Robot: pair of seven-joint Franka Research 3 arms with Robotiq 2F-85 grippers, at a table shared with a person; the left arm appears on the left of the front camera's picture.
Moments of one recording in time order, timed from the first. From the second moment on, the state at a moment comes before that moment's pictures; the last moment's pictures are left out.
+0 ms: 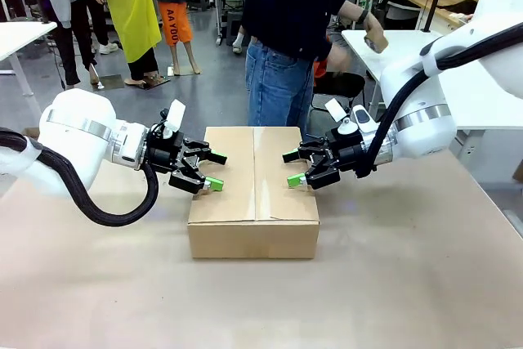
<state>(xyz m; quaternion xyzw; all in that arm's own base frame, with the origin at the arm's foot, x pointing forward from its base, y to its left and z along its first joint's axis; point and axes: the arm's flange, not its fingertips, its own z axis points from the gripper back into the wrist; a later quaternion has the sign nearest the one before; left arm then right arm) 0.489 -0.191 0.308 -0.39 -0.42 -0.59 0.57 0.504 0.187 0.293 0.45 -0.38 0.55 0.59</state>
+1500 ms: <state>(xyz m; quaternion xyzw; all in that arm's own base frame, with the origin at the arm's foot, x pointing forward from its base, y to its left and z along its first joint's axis) 0.489 -0.191 0.308 -0.39 -0.42 -0.59 0.57 0.504 0.187 0.293 0.45 -0.38 0.55 0.59</state>
